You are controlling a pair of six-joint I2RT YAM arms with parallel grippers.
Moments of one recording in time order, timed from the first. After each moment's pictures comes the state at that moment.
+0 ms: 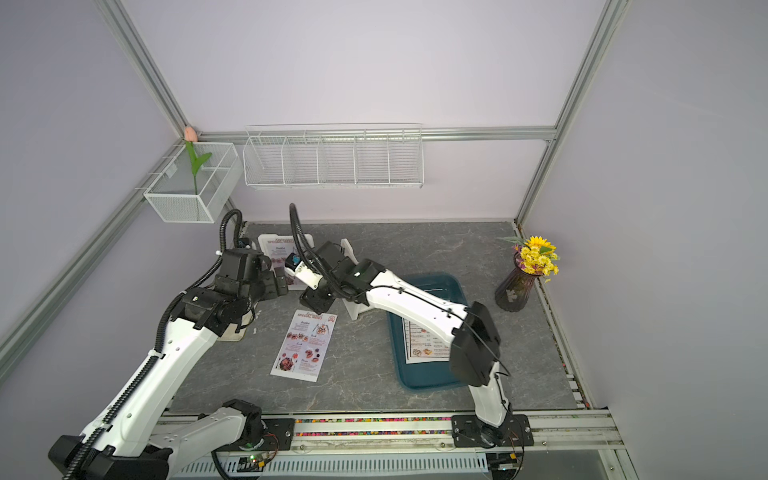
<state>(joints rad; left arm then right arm) -0.40 1.08 1.15 -0.85 -0.37 -0.37 1.00 1.83 1.81 -0.70 -0.18 -0.07</state>
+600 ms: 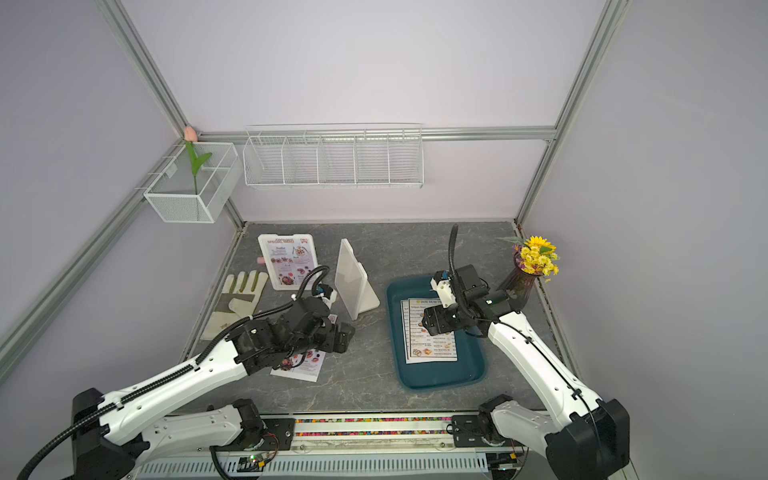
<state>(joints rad) -1.01 1.11 0.89 -0.65 -0.19 -0.60 0.39 1.14 0.94 -0.92 -0.20 0.16</state>
